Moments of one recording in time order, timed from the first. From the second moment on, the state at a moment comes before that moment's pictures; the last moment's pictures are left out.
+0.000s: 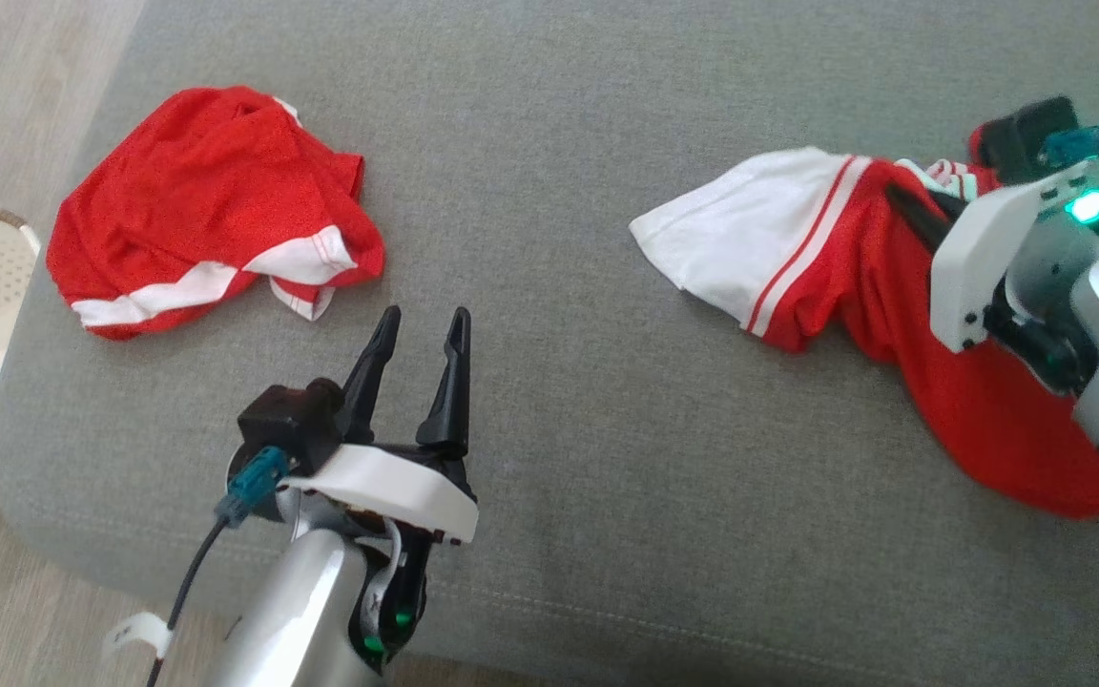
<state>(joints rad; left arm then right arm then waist) -0.24 0.05 -0.44 0.24 -0.44 0.08 -0.26 -0.80 -0.53 0.76 0.63 0.68 0.13 0.30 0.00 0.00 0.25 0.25</state>
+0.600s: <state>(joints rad) -0.20 0.05 -0.40 0.26 -0.43 0.08 -0.26 -0.87 -0.39 0.86 0.54 0.46 0.13 -0.03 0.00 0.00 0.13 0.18</state>
